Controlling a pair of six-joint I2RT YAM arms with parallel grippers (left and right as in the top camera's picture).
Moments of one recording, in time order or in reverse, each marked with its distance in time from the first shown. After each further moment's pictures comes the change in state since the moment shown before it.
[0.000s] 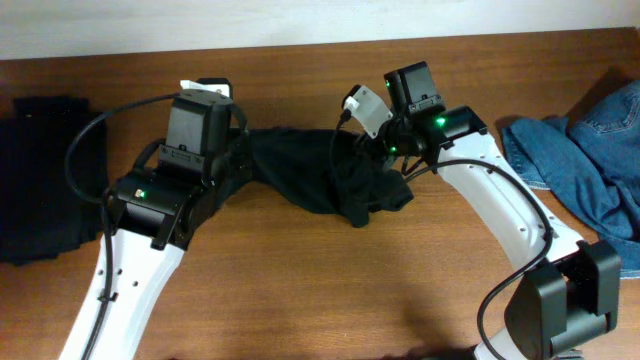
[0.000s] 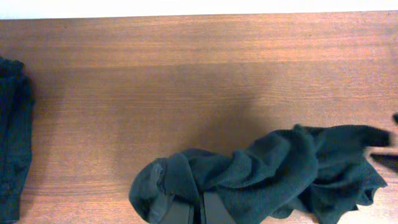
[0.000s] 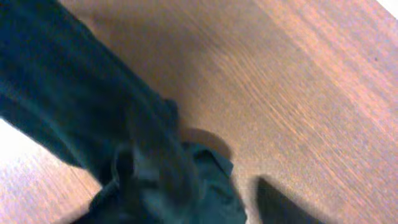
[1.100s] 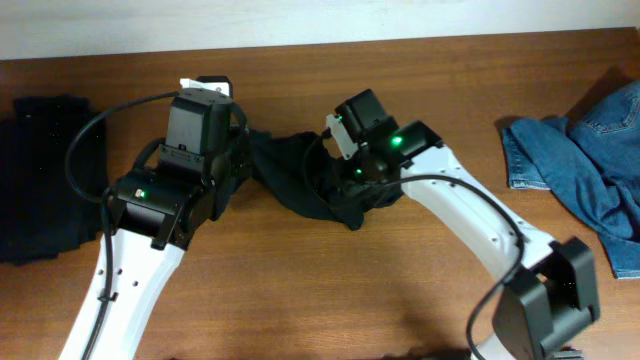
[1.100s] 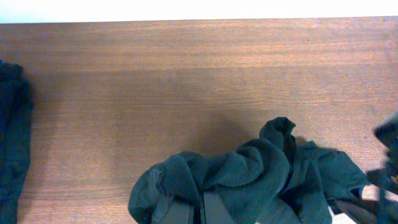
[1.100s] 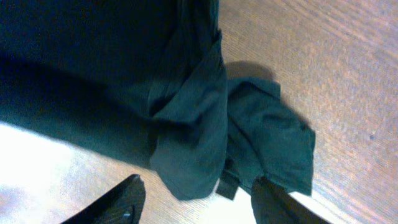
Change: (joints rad) left arm 0.000 0.000 0.000 0.016 0.000 0.000; right arm 0.190 0.034 0.003 -0.133 0.196 0.496
